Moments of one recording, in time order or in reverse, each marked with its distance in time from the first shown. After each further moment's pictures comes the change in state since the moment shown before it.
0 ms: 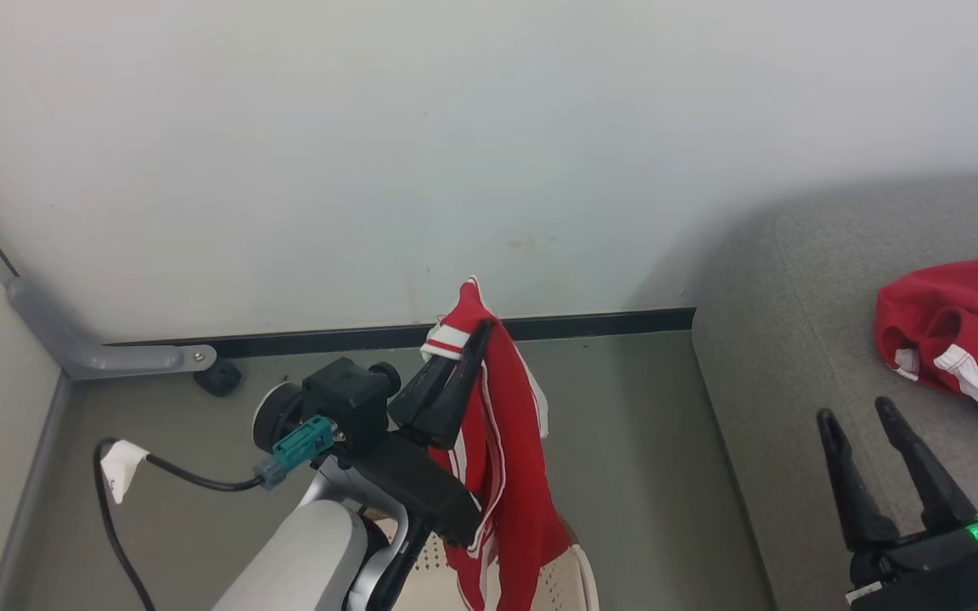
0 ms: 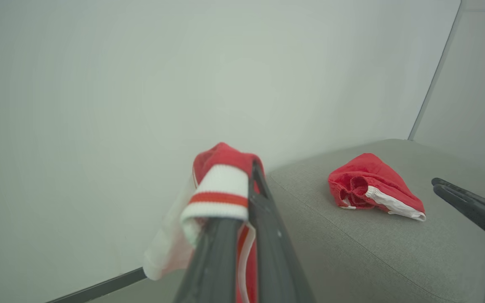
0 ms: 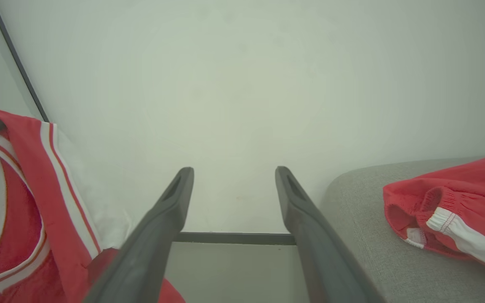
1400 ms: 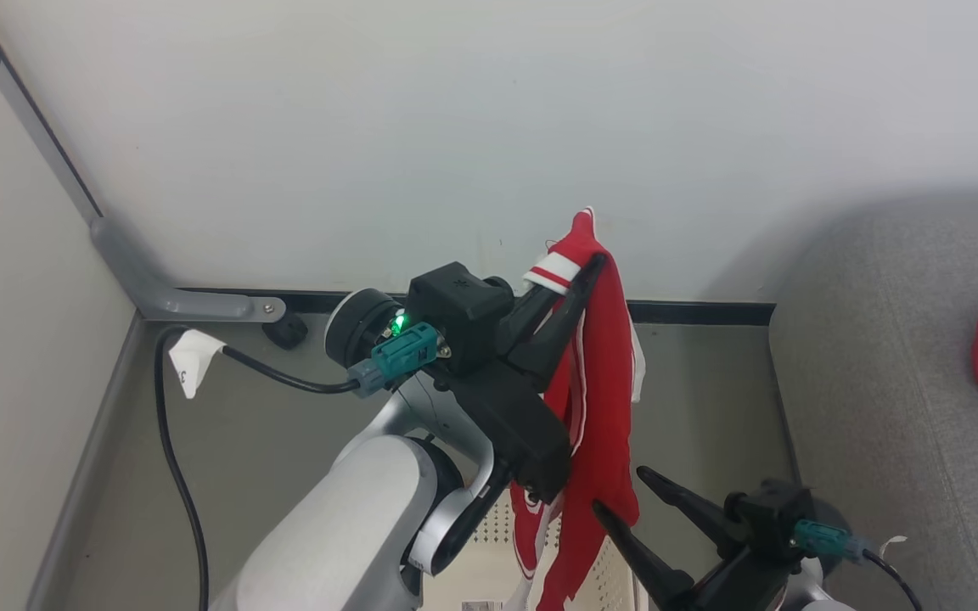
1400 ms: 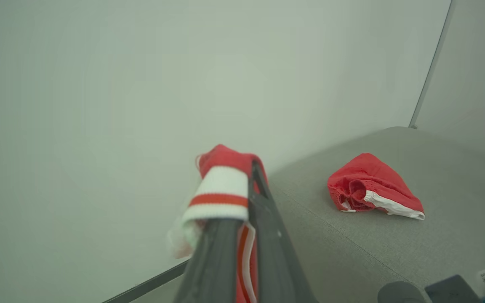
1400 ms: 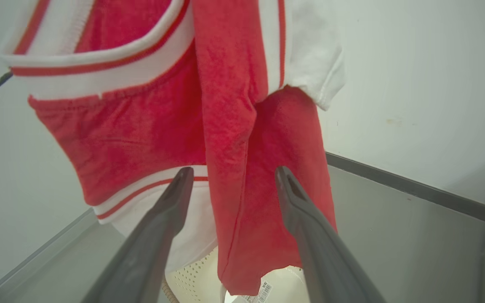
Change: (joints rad) left arm -0.171 -0.040 -0.091 -0.156 -0.010 0.059 0.255; right arm -0.249 0.025 0.544 0.187 0.043 0.008 0.141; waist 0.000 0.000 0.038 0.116
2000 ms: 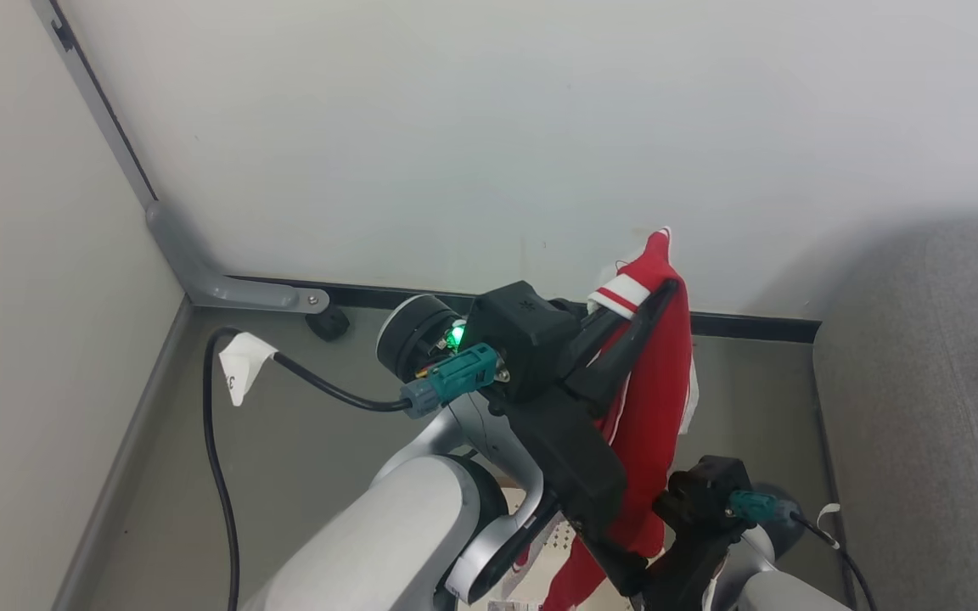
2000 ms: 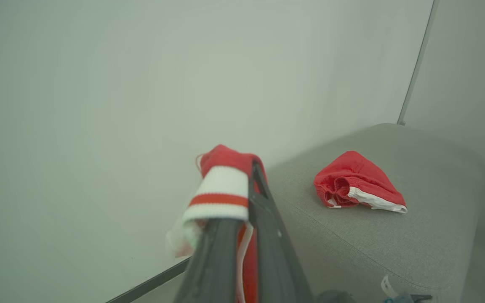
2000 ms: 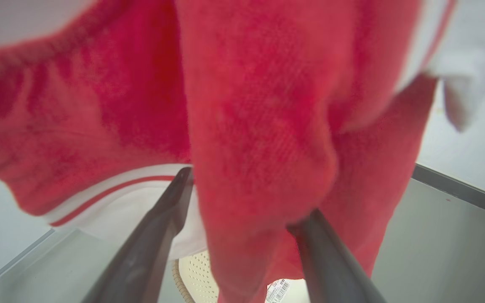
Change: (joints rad) left arm -0.017 -0.008 -0.090 -0.075 -0.035 0.019 0.035; right arm -0.150 0.100 0.133 0.237 0.063 0.000 -0.003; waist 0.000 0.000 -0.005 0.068
